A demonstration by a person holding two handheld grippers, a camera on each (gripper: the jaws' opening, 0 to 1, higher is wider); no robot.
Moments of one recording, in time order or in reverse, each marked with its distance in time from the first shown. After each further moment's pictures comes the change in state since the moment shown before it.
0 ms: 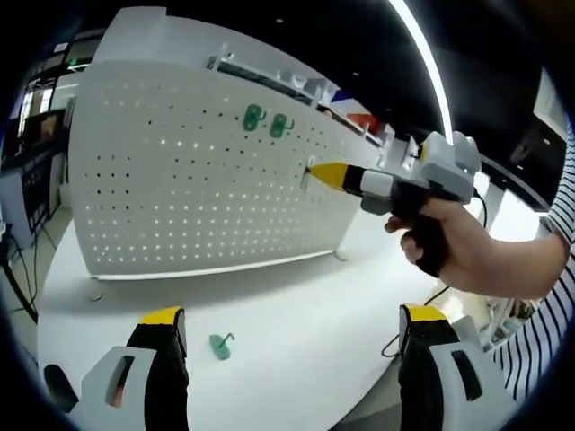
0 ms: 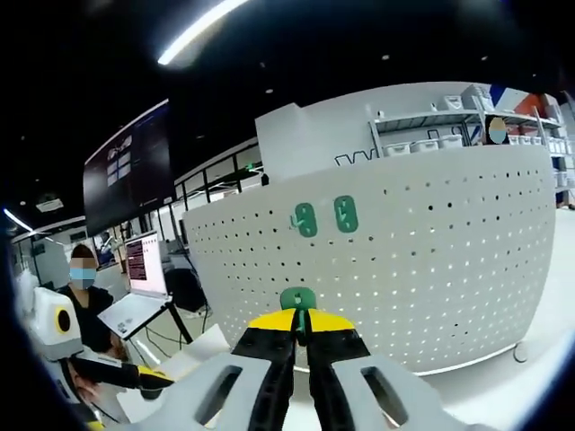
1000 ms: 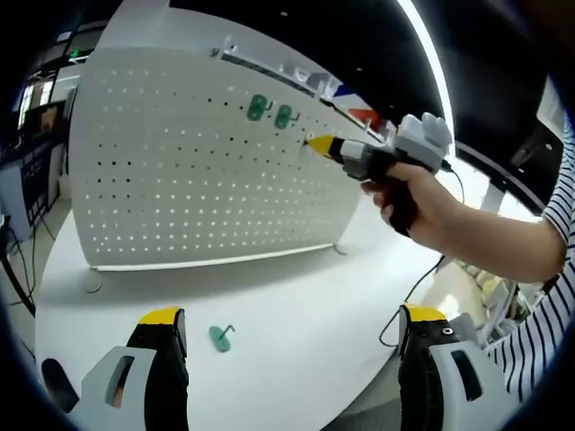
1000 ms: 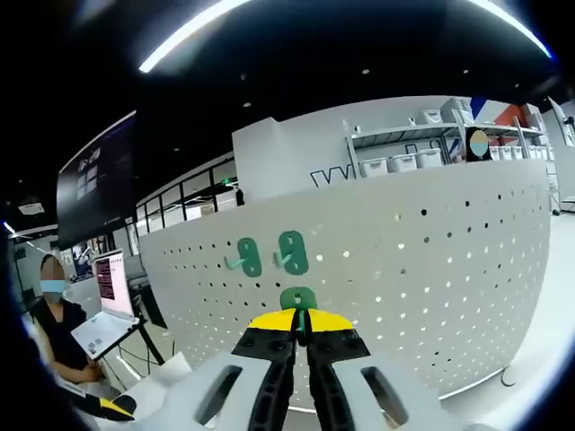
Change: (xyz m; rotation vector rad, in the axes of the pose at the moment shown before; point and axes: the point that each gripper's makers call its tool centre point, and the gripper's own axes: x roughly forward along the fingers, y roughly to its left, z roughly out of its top) left arm -0.001 0.004 -0.008 -0.023 0.037 -0.005; right arm 0.040 -0.055 0.038 0.007 -0.078 -0.114
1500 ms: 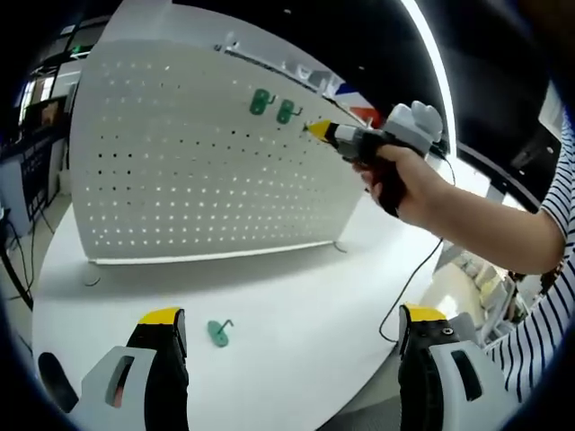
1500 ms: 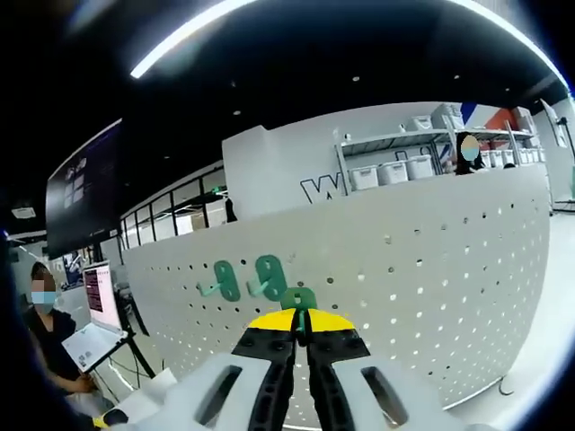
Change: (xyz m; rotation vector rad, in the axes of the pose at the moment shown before) left arm 0.002 0.001 -0.006 -0.017 0.013 0.000; right arm 0.015 -0.014 0.018 0.013 -0.054 -0.060
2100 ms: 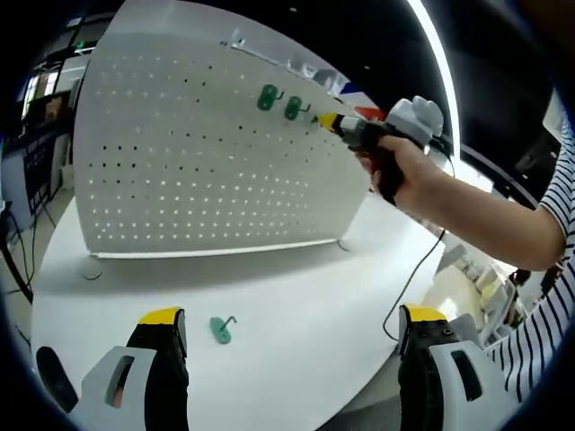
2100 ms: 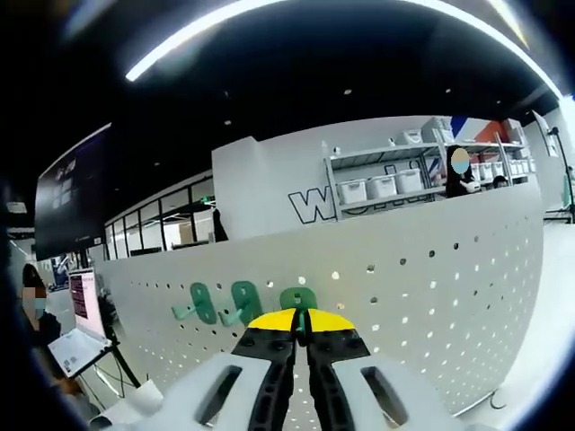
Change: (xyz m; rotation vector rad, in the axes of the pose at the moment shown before) left arm 0.001 0.007 -0.003 -0.021 0.006 0.012; right arm 0.014 -0.015 0.020 -0.029 -0.058 -0.050
